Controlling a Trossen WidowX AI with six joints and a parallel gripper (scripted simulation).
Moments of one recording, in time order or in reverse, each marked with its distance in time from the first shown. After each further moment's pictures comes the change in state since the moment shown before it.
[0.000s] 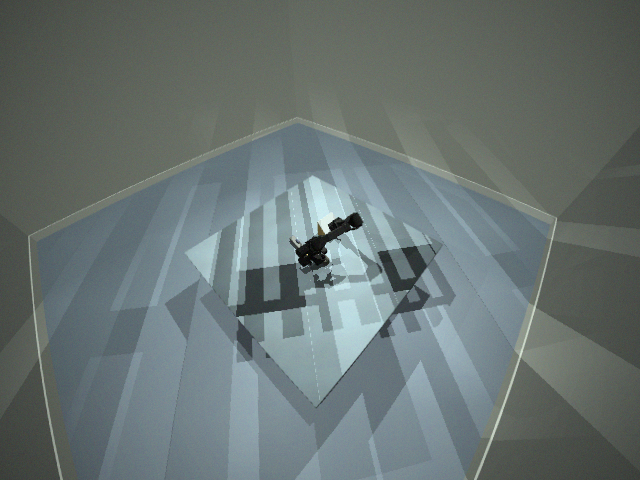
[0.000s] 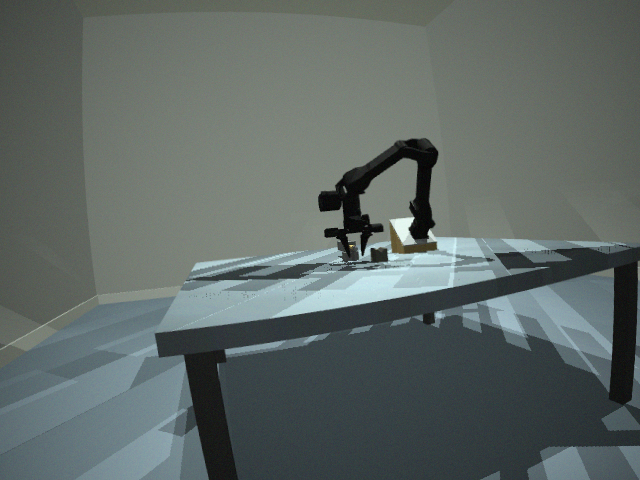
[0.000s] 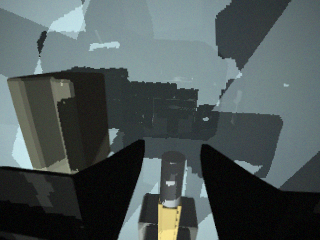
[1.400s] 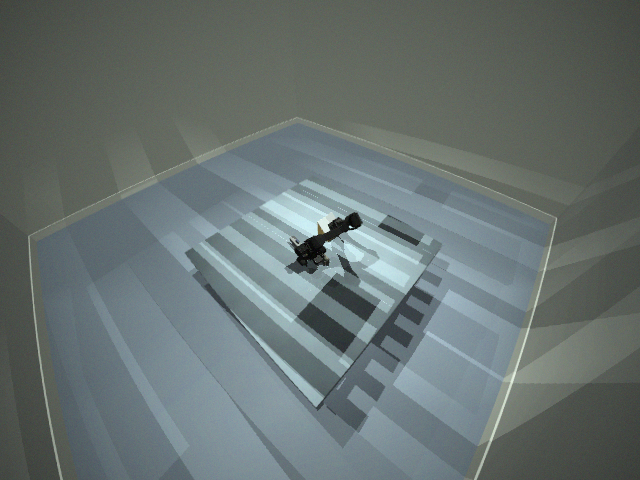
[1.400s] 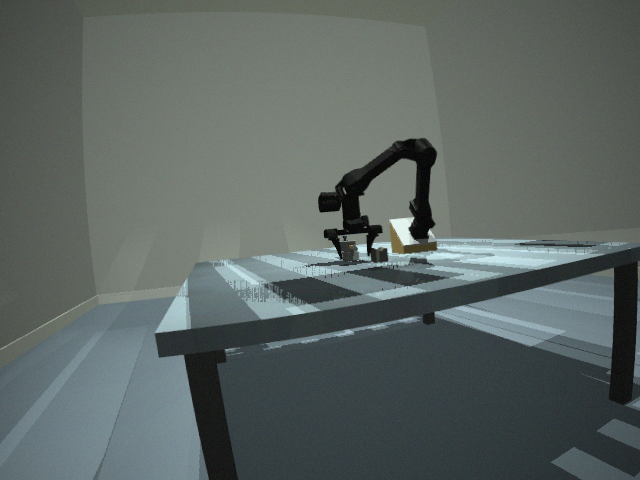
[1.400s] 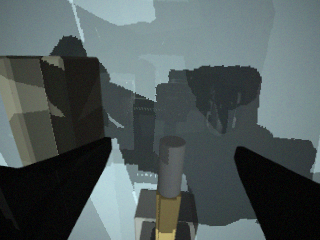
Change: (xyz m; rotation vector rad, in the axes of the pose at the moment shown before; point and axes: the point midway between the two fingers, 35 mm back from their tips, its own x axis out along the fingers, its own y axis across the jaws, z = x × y) arm 0.004 -0.001 -0.012 -0.004 -0.007 -0.011
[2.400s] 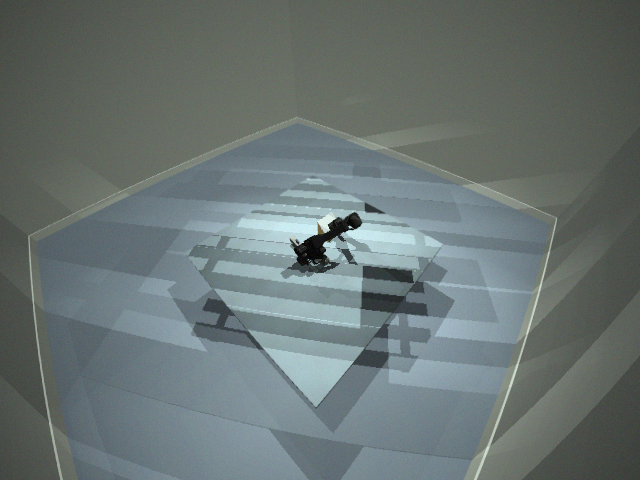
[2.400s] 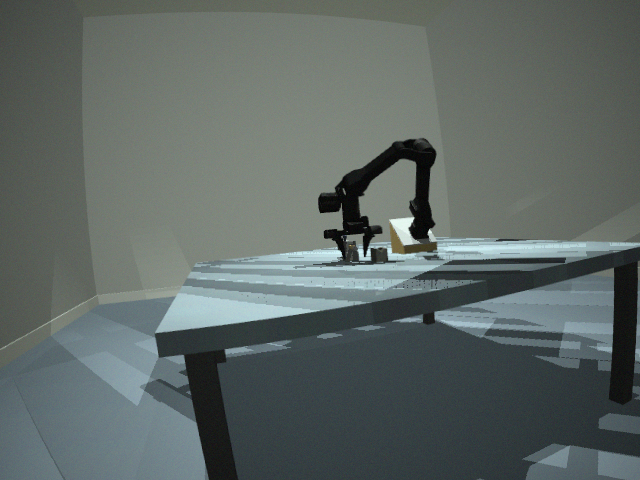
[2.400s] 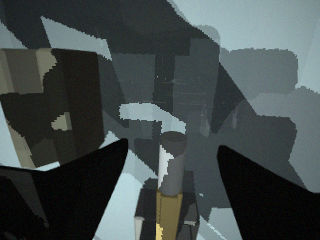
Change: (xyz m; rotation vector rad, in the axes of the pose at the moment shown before) arm 0.001 0.000 -0.003 0.000 0.000 -0.001
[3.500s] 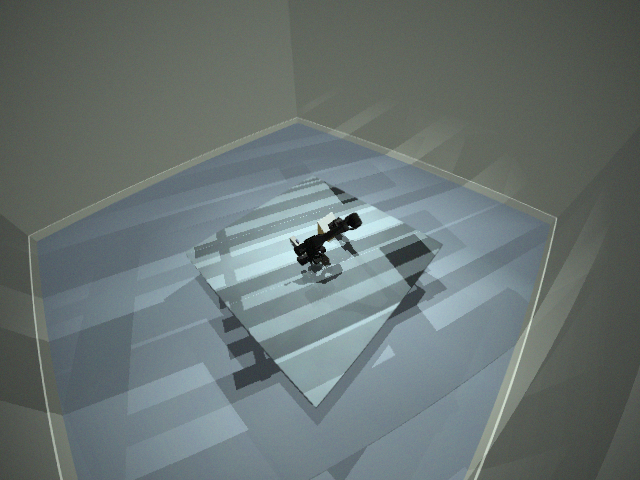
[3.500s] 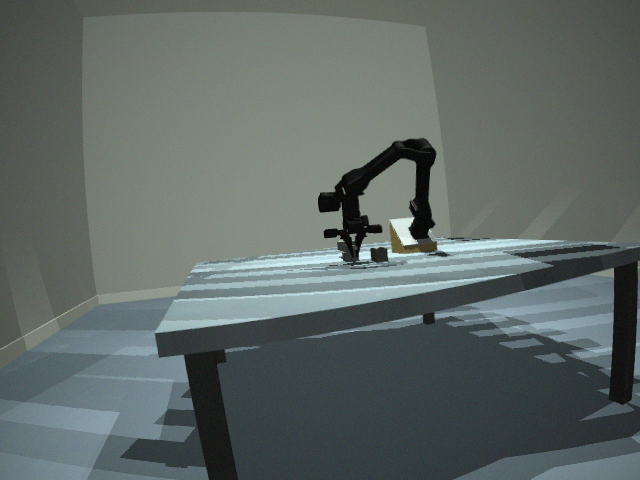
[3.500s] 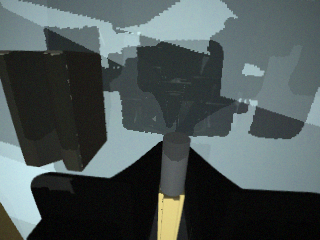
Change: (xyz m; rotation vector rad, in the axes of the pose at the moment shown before) arm -0.003 0.000 0.001 0.000 0.002 0.007
